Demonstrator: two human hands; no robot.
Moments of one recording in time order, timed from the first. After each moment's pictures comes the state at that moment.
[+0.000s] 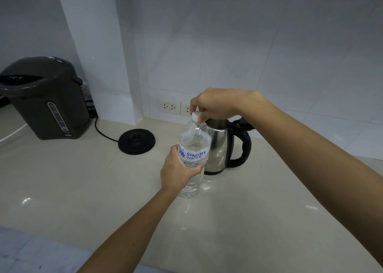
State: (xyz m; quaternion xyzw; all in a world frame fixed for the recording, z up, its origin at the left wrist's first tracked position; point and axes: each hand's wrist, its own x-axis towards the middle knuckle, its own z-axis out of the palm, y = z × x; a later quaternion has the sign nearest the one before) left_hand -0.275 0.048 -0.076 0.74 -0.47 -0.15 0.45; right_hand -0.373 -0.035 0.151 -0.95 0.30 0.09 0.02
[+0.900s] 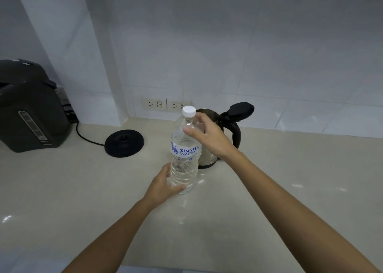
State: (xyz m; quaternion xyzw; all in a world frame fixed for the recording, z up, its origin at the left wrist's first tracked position) left_hand -0.232 0.066 -0.134 0.65 -0.54 -0.39 0.37; right_hand -0.396 -0.005 0.031 -0.76 0.41 -0.31 0.41
